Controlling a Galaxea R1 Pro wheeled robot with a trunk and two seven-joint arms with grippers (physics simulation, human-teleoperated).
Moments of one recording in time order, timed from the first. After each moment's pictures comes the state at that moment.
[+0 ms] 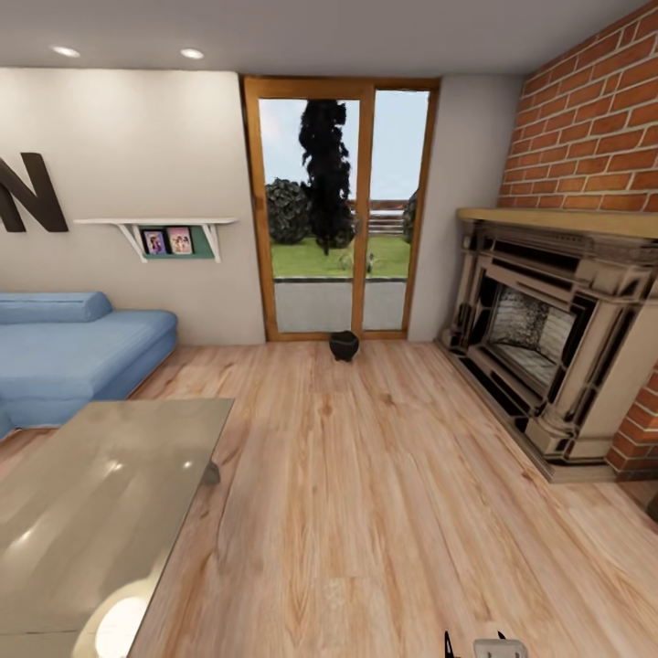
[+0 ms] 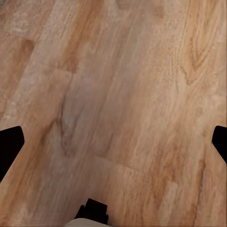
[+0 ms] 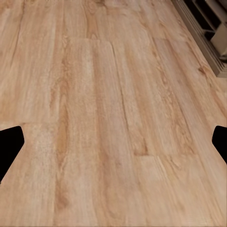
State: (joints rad) left arm -0.22 0.02 -1.20 -0.10 1.48 -0.49 0.15; right arm -0.36 -0.01 0.25 0.02 -0.05 -0.75 -0.32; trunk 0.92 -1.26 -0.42
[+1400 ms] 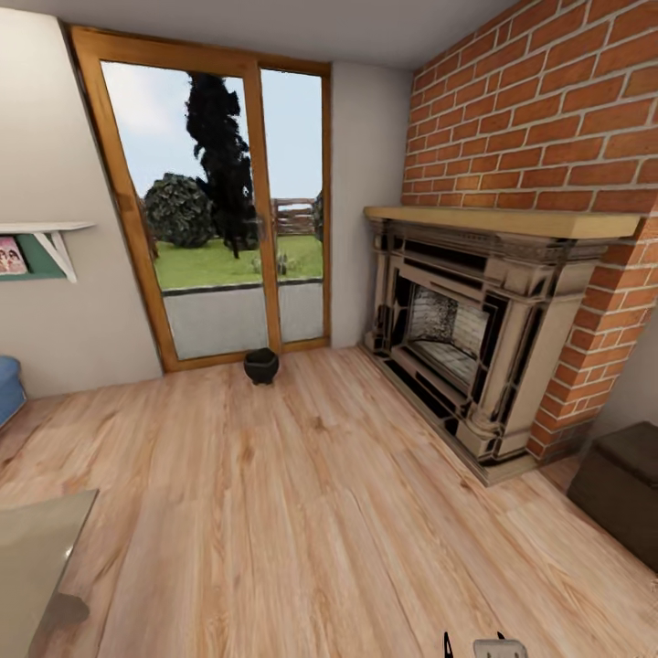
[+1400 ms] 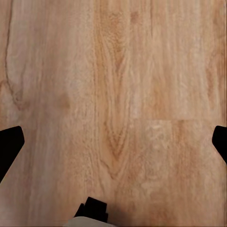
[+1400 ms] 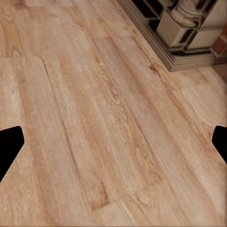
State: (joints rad) left arm -0.22 0.02 -1.20 -0.10 1.48 -0.48 0.14; right arm -0.36 -0.01 0.25 0.02 -0.05 -0.74 -0.32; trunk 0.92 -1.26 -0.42
